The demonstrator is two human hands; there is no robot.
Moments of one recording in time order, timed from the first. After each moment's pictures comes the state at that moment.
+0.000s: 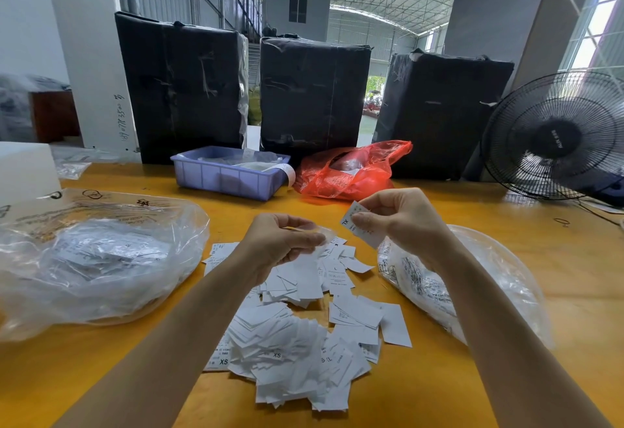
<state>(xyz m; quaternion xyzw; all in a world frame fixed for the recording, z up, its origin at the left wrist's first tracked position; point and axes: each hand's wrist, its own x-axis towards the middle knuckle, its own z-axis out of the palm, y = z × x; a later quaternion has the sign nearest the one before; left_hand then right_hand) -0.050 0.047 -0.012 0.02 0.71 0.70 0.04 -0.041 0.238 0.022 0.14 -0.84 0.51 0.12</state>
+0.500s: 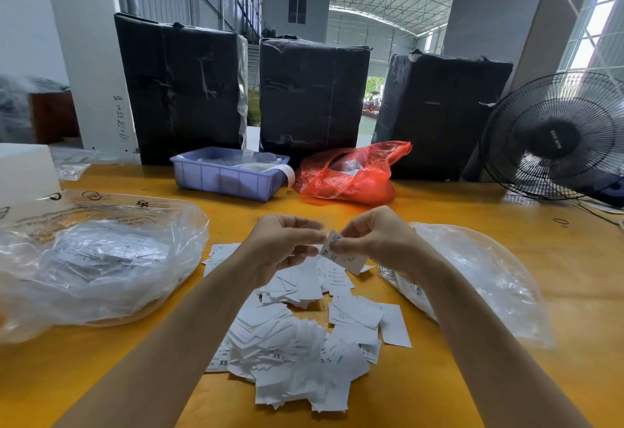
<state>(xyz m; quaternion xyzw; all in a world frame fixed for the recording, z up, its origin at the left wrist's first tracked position) -0.047 0.050 -0.008 0.03 0.72 0.69 0.07 -0.036 0.220 0.012 0.12 -0.89 0.43 0.01</state>
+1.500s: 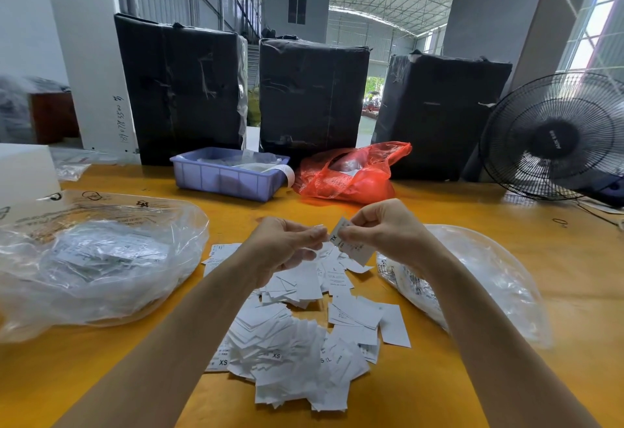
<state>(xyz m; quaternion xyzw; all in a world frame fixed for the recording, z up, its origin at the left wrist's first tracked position) -0.049 0.050 -0.012 0.04 0.75 0.65 0.07 -0.036 0.225 0.018 0.13 -0.88 0.45 0.06</state>
